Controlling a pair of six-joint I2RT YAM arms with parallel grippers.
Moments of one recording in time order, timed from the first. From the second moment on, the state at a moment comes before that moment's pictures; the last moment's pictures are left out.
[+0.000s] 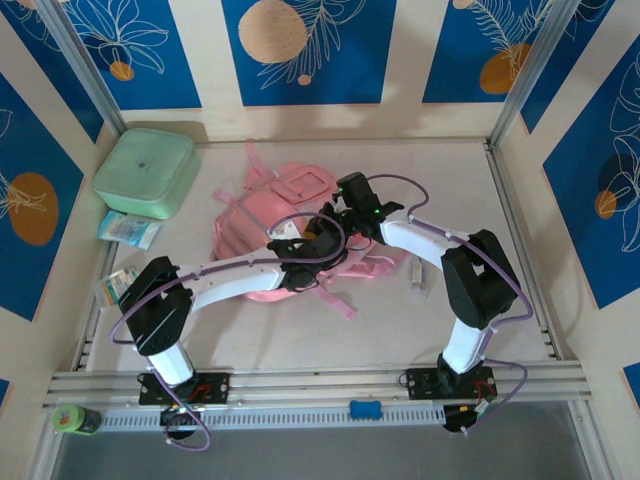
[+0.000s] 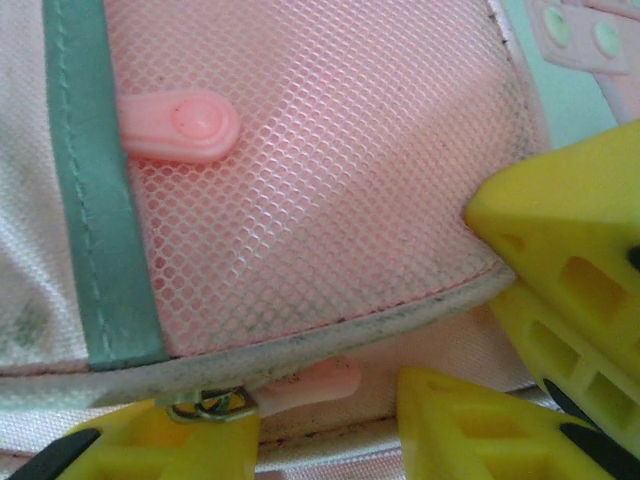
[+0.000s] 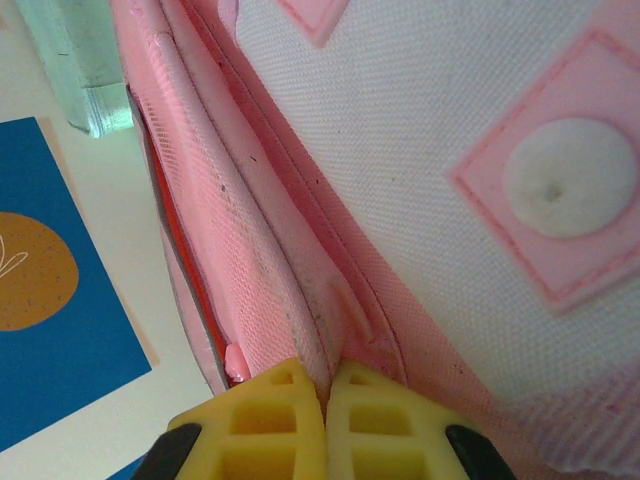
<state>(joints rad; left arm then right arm) -0.99 1.71 1.21 -0.66 -0.63 -1.42 0.57 1.76 1.20 -0.24 -0.56 1.18</state>
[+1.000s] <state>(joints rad) -0.96 1.51 1.06 -0.65 -0.60 -1.21 0.53 1.76 1.20 -0.25 -0.59 1.13</state>
